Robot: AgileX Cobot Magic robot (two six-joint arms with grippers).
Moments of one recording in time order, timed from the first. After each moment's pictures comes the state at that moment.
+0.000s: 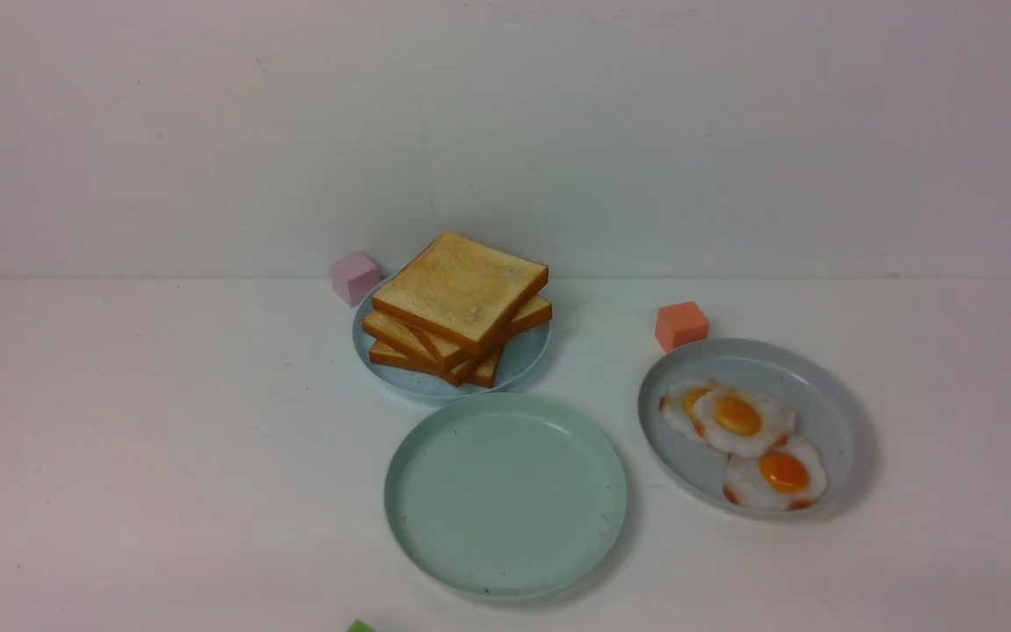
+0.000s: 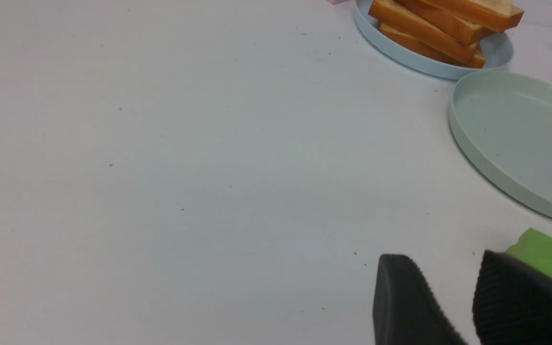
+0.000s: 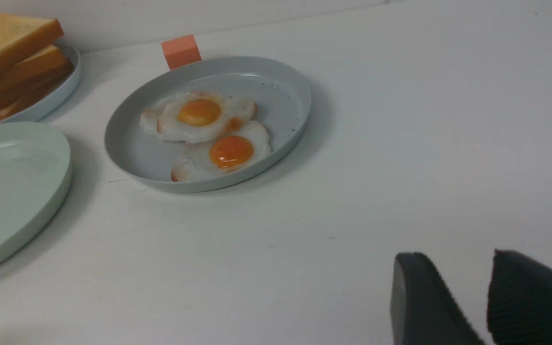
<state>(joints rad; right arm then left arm) 0.00 -0.01 0.02 0.06 0.39 0.08 -0.12 -0.01 0.03 -0.15 0.39 -0.09</state>
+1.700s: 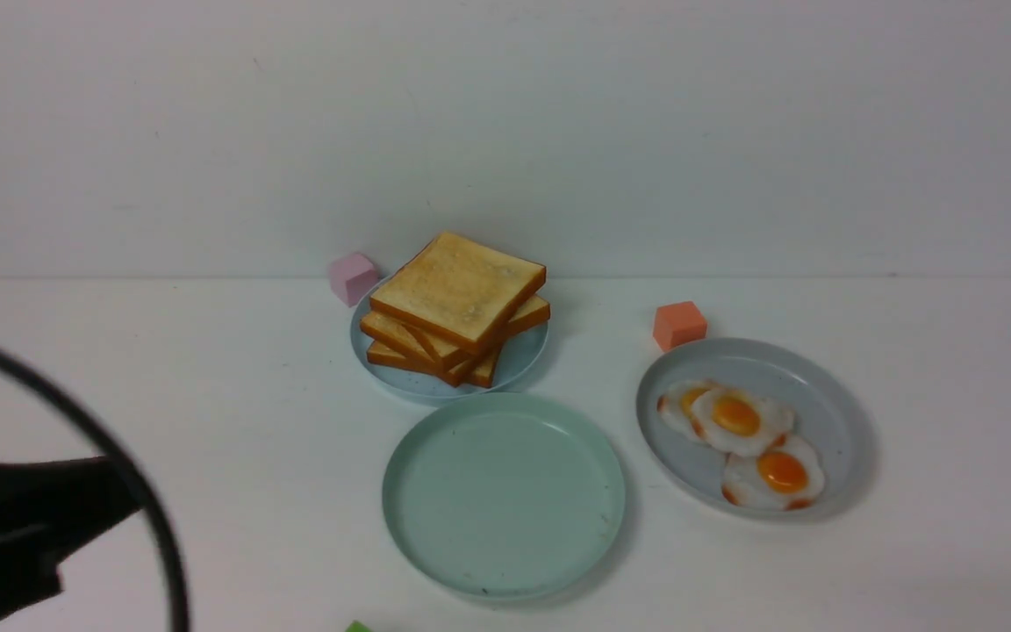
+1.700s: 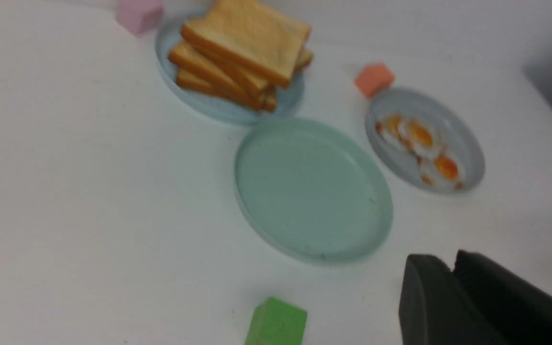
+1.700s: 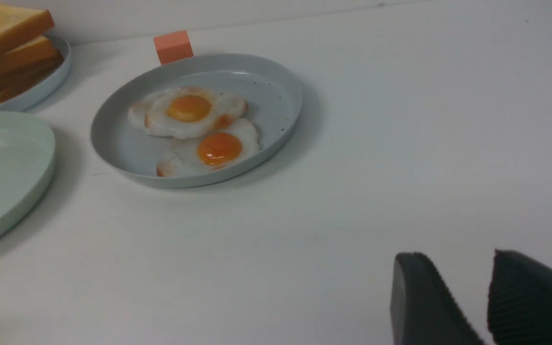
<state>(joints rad) 0.00 -0.01 0.02 0.01 0.39 0.06 -0.19 0.64 -0.66 -0.53 0.69 0.16</state>
